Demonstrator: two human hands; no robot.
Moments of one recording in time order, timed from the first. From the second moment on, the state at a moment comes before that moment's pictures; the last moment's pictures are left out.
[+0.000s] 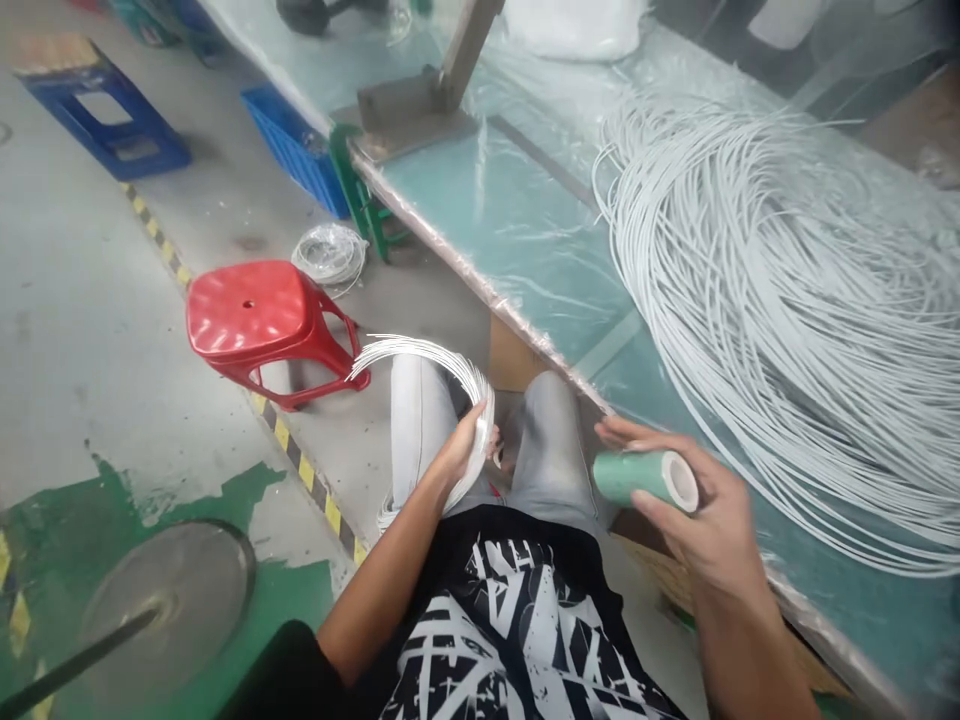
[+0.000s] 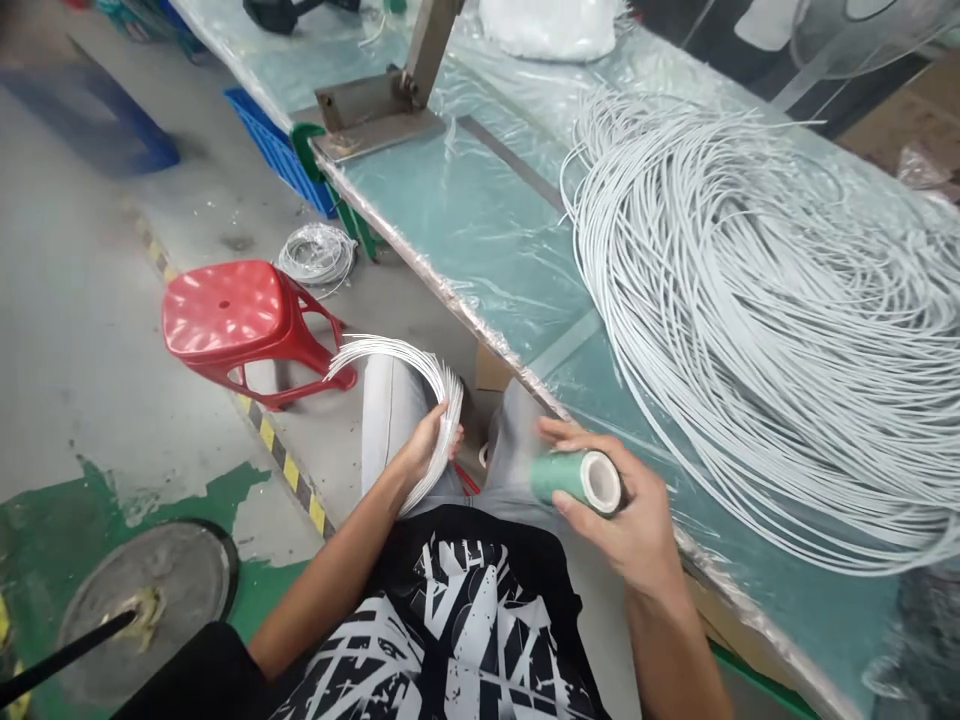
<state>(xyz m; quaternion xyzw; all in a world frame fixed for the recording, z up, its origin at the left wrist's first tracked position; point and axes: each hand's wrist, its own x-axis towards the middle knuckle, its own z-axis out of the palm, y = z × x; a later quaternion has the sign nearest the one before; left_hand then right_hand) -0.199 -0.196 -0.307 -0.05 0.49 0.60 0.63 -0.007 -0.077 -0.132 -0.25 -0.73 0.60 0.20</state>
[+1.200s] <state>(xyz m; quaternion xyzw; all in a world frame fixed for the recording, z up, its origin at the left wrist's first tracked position) -0.233 -0.218 -0.195 -0.04 0.31 0.72 0.62 -0.124 -0.105 -0.151 -0.13 -0.85 0.50 0.11</state>
